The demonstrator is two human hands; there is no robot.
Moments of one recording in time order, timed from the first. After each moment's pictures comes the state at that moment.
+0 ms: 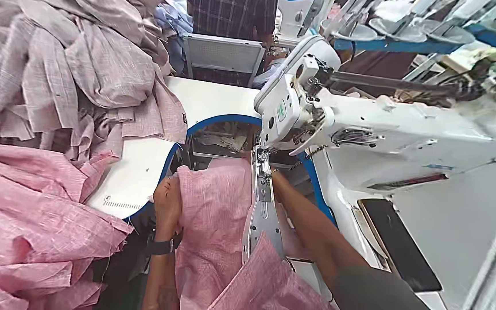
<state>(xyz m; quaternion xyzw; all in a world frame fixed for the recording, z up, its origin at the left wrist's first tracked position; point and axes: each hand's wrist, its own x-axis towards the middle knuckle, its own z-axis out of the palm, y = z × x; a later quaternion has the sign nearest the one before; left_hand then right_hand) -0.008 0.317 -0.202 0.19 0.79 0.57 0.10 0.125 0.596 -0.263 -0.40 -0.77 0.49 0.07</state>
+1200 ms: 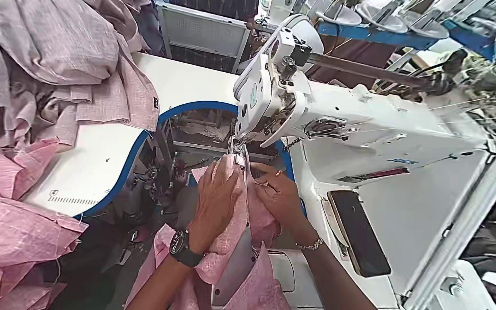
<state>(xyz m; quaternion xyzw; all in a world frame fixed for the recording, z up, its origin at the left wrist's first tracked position) 0.105 0.396 -0.193 0.57 0.73 0.37 0.06 0.252 0.519 -0.164 -0.22 -0.88 0.26 0.32</state>
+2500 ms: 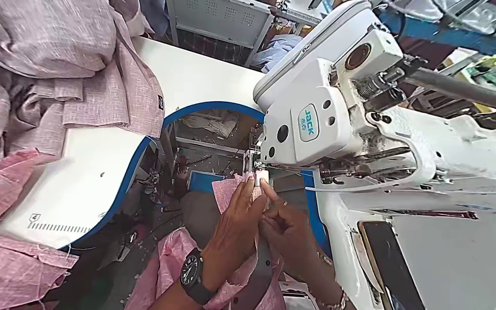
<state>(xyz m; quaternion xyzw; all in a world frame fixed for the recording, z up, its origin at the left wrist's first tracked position) 0.101 0.415 -0.192 0.58 0.66 0.47 0.06 0.226 0.497 -0.163 -0.29 -0.82 0.42 0.27</state>
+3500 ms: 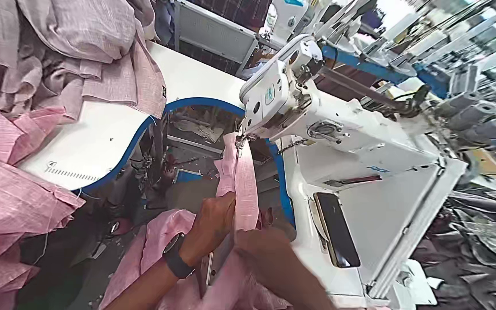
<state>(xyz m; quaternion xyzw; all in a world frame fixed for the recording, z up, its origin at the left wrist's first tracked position) 0.139 0.346 -0.189 0.52 0.66 0.52 0.11 0.294 0.406 -0.114 -0.14 -0.98 0.12 0.08</state>
